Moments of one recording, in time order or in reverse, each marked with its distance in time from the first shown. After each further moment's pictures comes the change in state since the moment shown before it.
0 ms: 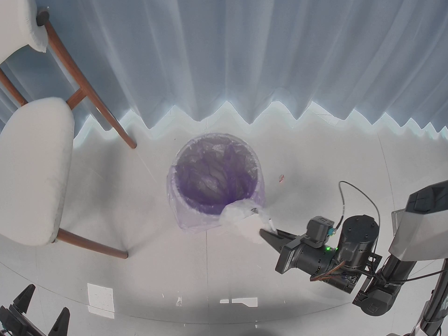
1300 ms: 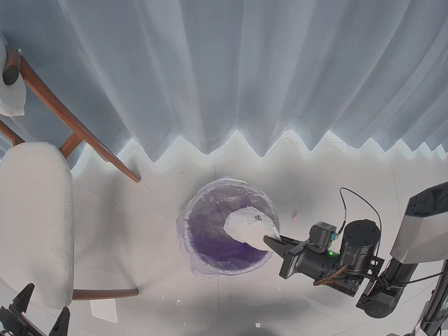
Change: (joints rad) left arm 0.003 -0.004 0.005 -0.013 0.004 0.018; right arm 0.006 0.000 0.041 0.002 -0.002 0.002
